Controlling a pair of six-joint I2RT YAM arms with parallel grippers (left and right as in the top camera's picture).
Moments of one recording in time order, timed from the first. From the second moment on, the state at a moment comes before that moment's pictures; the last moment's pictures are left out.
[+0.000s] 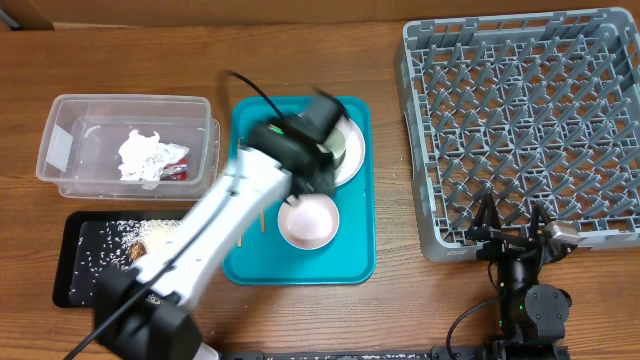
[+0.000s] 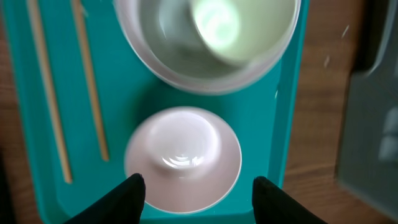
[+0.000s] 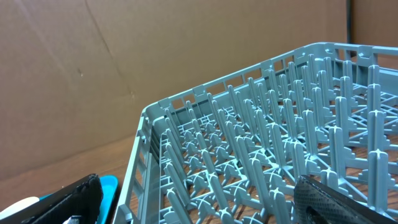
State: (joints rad) left arm -0.54 1.68 1.52 -1.15 -0.01 -0.59; right arm 0.02 0.01 0.02 -0.02 0.13 0.33
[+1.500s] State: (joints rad) left arm 0.07 1.46 1.61 -1.21 0.07 -0.39; right arm 0.06 1.43 1.43 -0.85 -0.69 0.35
